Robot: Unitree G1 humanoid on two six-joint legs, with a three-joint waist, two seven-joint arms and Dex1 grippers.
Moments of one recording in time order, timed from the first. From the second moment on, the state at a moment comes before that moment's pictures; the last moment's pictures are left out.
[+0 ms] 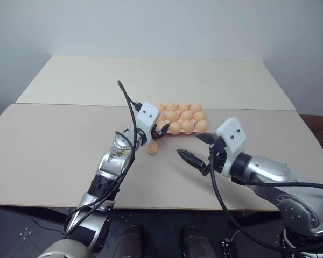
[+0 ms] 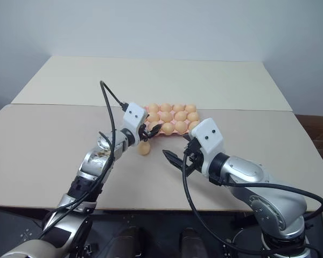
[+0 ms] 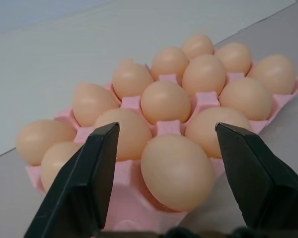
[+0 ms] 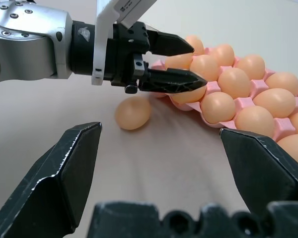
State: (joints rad) left arm -0.65 0.21 -0.17 0.10 -0.07 0.48 -0.36; right arm -0.33 -0.54 -0.05 -0.82 0.73 1.12 0.24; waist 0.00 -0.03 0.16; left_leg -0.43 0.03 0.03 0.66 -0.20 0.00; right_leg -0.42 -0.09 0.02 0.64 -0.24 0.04
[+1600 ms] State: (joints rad) left arm -0.33 0.15 -0.16 -0.35 -0.15 0.99 -0.12; right arm -0.06 -0.72 -0.07 -0.89 0.73 0.81 0.54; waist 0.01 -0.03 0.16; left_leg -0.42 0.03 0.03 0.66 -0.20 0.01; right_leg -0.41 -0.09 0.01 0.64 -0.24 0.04
